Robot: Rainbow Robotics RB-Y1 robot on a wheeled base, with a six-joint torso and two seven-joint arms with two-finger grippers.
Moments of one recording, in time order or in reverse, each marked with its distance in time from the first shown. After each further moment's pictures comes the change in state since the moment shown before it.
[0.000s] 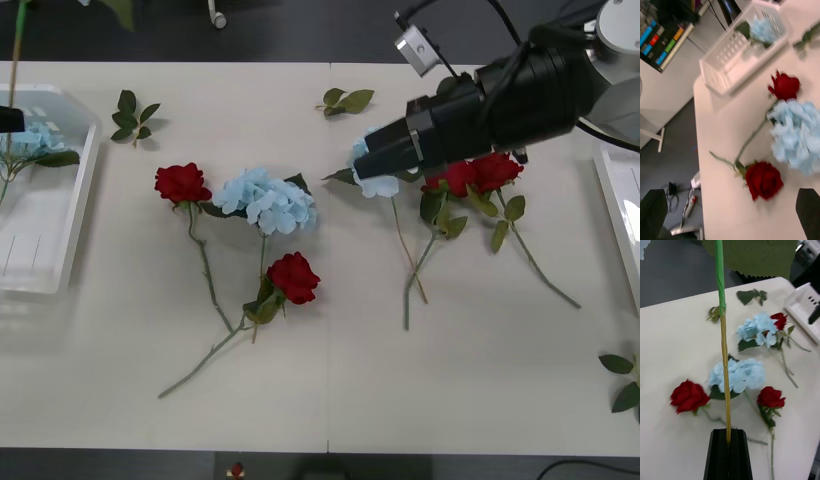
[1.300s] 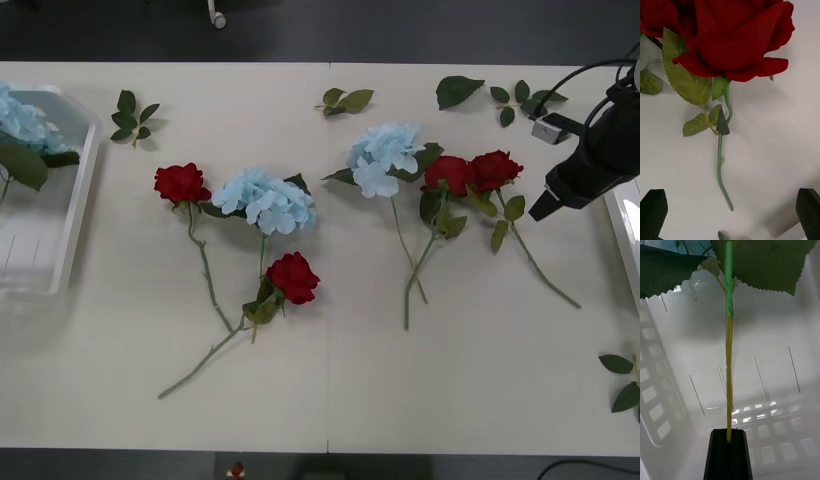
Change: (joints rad) right arm -0.001 0.036 -0.130 0.489 0.968 0.335 -0.305; left arm 0.016 0.131 -0.324 0.260 -0.625 -0.337 0.130
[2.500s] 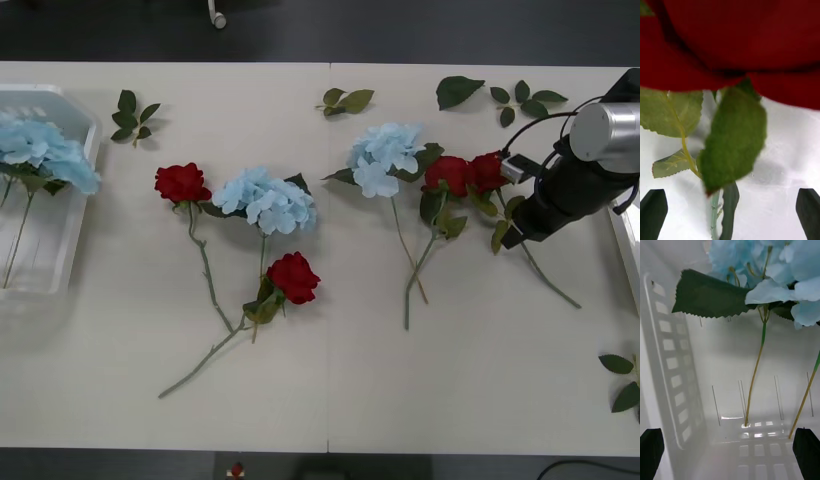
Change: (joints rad) right arm 0.022 0.177 0.067 0.229 0.093 -0.209 0.088; left arm -0.007 -0.087 0.264 -0.026 -0.192 0.068 0.059
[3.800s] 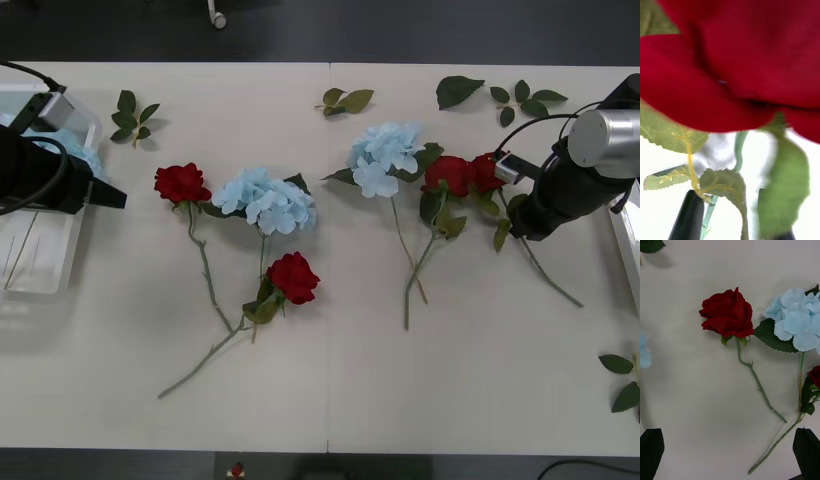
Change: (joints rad) right arm 0.013 0.005 0.000 0.004 -0.003 -0.079 0.141; left arm 0.000 -0.138 -0.230 -0.704 0.119 0.267 0.754
